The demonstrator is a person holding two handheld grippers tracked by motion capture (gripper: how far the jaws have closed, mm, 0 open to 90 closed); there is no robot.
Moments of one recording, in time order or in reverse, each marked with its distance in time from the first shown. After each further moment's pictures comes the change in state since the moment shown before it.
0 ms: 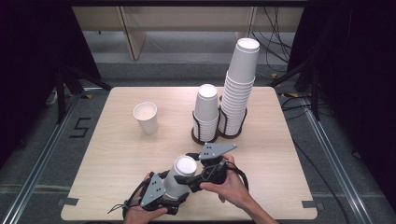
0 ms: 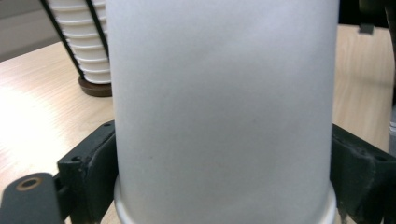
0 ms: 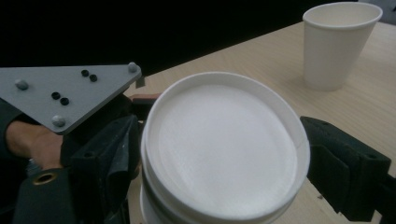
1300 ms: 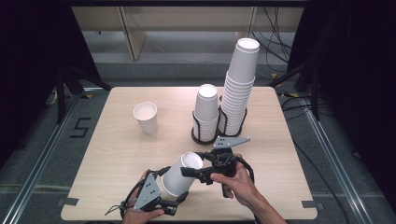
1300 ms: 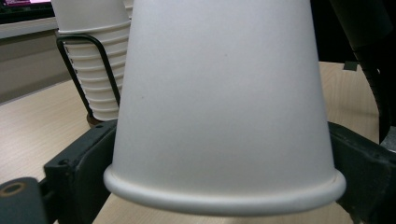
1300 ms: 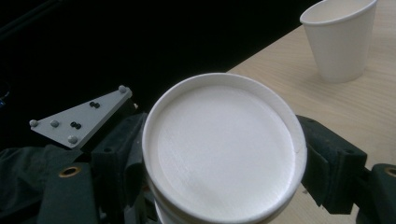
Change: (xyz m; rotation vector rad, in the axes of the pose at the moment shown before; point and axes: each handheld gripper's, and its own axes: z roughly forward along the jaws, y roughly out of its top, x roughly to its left) left arm 0.003 0.004 -0.009 -0.158 0.003 -0.014; right arm -0.018 -0.004 -0.016 -0.111 0.116 0.256
